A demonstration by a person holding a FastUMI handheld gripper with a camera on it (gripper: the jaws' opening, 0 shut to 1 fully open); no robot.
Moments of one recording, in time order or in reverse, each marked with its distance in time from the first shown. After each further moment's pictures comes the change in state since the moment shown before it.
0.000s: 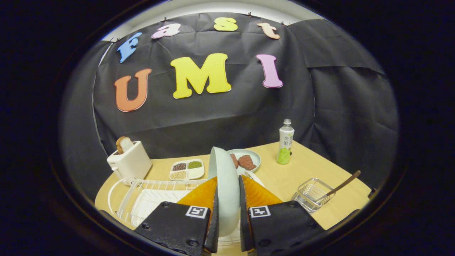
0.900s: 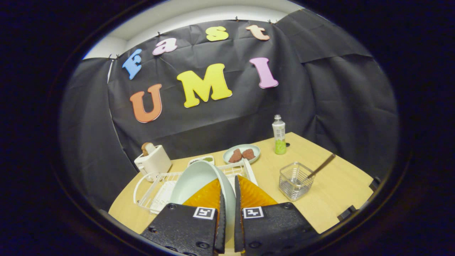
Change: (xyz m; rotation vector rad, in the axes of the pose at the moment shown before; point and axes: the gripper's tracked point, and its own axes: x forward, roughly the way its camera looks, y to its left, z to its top) arm -0.123 -0.070 -0.062 0.152 0.010 0.155
